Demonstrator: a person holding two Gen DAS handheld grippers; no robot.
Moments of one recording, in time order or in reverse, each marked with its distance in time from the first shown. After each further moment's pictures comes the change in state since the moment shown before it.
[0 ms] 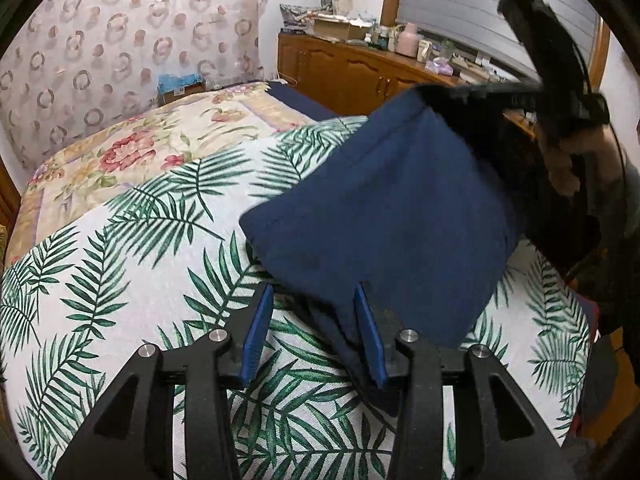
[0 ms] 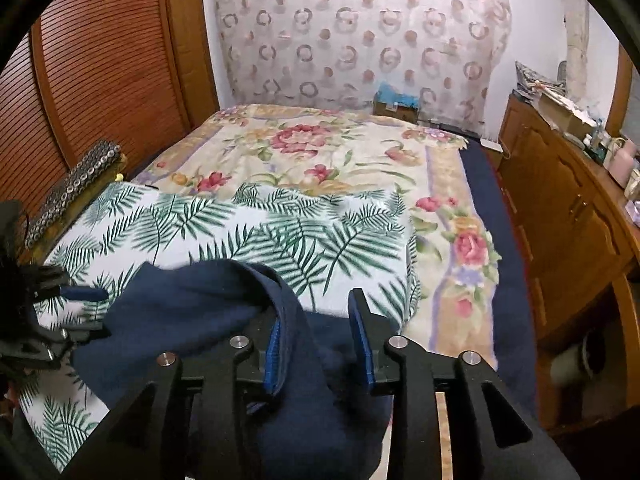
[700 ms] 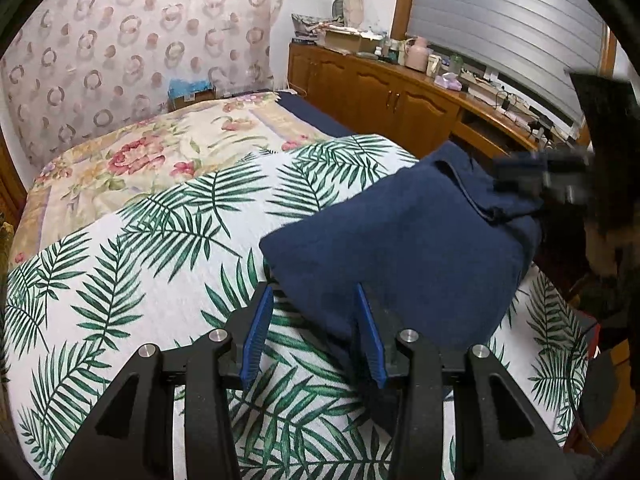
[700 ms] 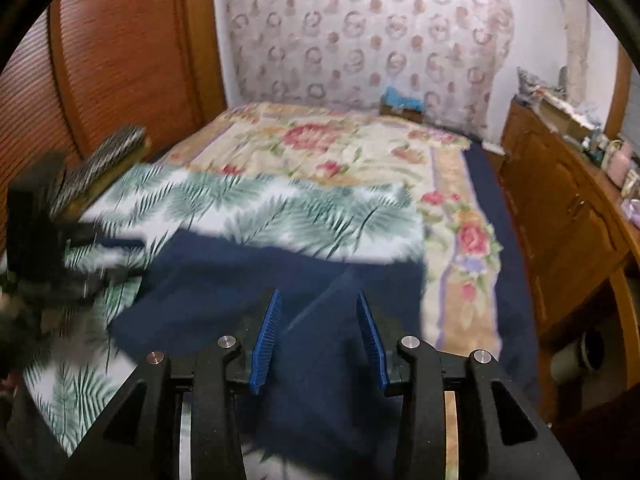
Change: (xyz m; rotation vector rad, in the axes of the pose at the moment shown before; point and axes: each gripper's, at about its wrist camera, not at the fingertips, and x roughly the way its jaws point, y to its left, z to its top) left arm -0.008 0.010 0.008 -0.043 -0.055 0.013; right arm -0.028 0.058 -0.074 -0.041 0.028 0.034
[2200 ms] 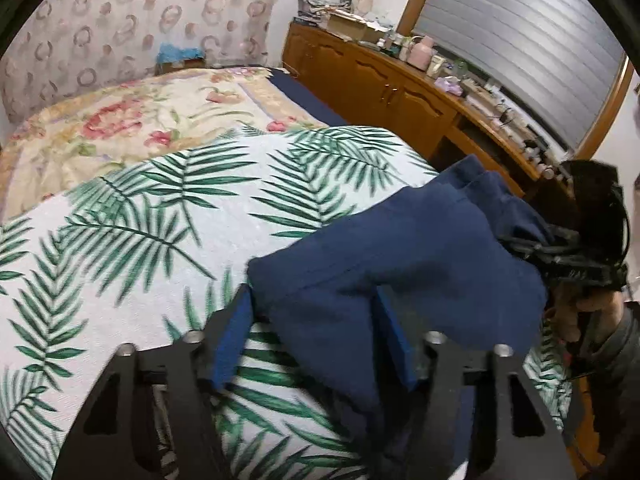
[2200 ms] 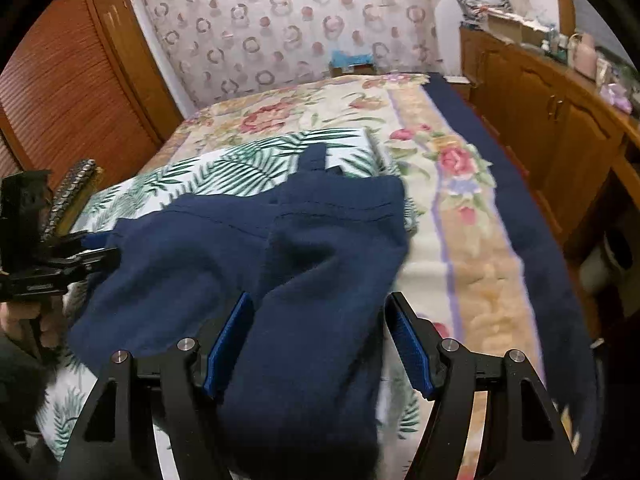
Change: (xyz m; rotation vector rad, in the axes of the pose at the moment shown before) left arm 0.053 0.020 0.018 -0.123 0.072 -0.143; right arm 0.050 -0.092 -0.049 0.310 0.024 0.046
